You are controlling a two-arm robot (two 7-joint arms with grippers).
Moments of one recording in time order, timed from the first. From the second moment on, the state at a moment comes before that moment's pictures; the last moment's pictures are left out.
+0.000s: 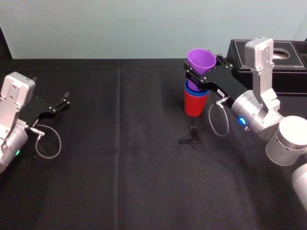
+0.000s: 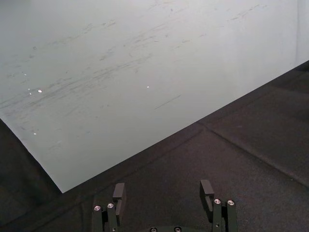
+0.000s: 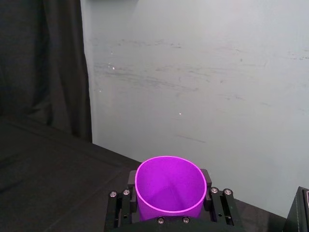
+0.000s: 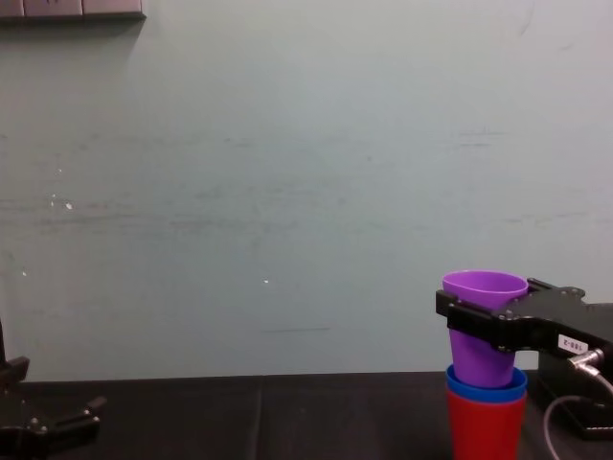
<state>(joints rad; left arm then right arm) -0.20 0.60 0.45 -1.41 -0.25 -0.12 0.03 0.31 0.26 -0.26 -1.31 0.23 -0.12 0.34</state>
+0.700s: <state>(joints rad) -0.20 0.60 0.45 -1.41 -0.25 -0.12 0.03 0.32 0.25 -0.26 -1.25 0.22 -0.16 0.35</state>
